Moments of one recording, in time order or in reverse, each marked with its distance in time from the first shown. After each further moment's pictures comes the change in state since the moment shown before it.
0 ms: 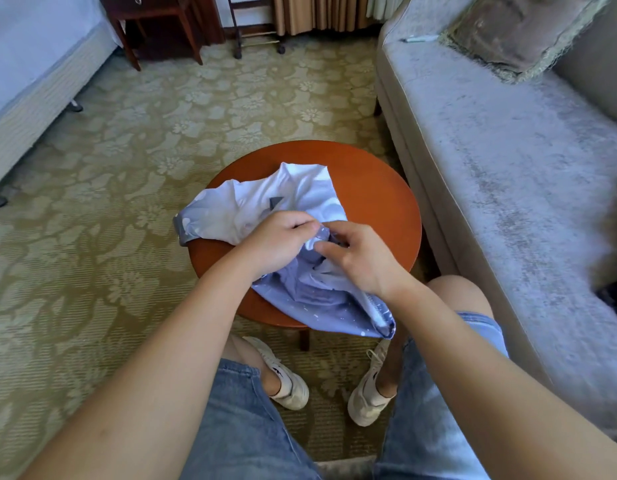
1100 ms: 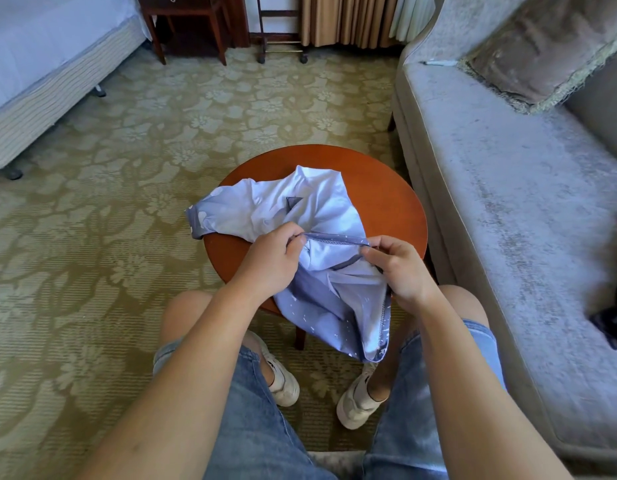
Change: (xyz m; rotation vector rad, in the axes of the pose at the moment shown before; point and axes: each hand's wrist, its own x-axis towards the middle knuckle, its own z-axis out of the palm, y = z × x) left_hand -0.038 -0.042 0.010 0.236 0.275 0.071; right_hand -0.021 0.032 -0.016 0.448 0.117 0.253
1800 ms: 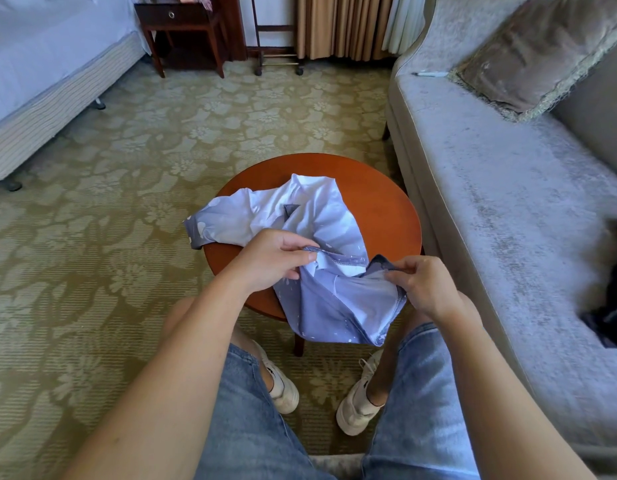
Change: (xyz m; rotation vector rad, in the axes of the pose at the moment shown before) left_hand 0.000 0.013 -0.017 -0.466 -0.244 -0.180; right_hand -0.016 0.008 -0.045 -0.596 0.175 -0.088
